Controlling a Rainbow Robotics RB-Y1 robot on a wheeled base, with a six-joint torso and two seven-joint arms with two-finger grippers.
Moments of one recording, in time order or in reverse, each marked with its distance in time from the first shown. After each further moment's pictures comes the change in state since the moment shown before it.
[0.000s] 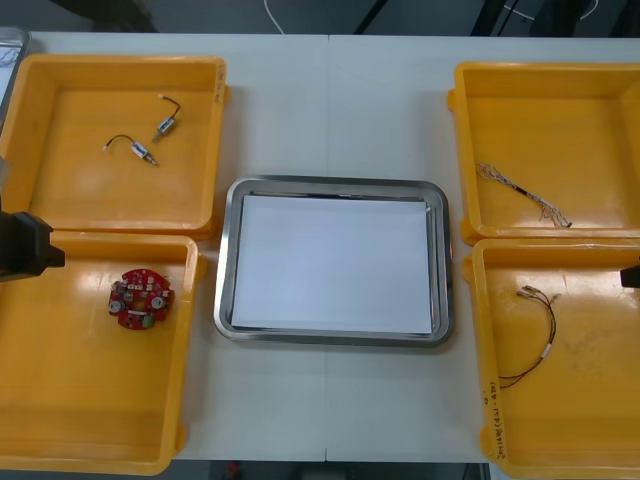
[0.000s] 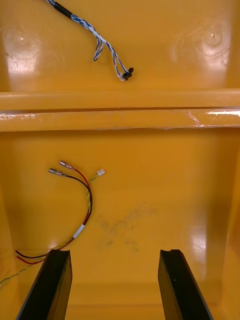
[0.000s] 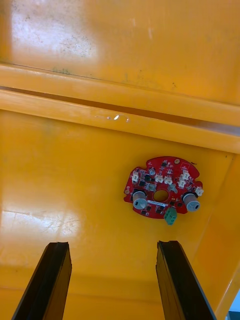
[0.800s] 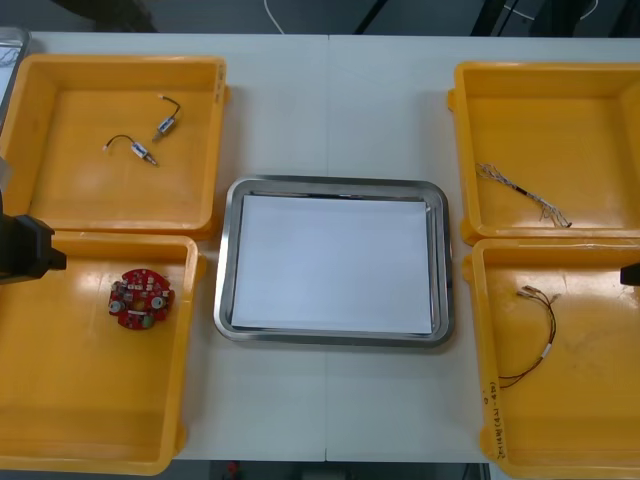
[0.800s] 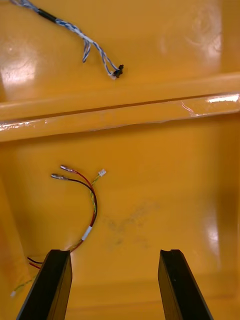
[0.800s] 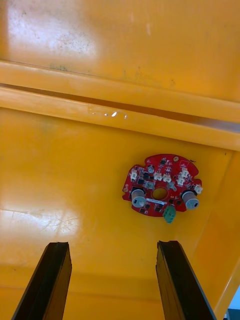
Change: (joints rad) right arm 0.003 0.000 0.000 0.000 -0.002 0.000 -0.144; left arm 0.006 -0.001 -0.002 0.000 0.007 0.000 0.000
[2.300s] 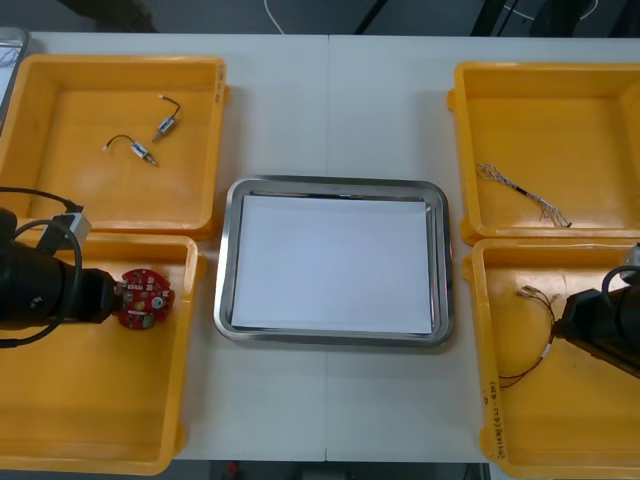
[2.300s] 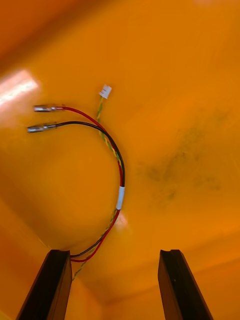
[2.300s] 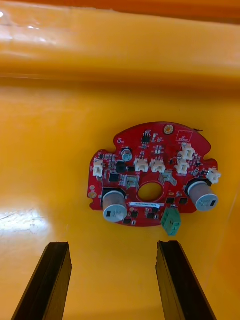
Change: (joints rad) right arm 0.091 0.215 0.176 0.041 0.225 0.000 -0.272; left arm 0.125 -0.024 -0.228 0.116 -0.073 -0.293 -0.124
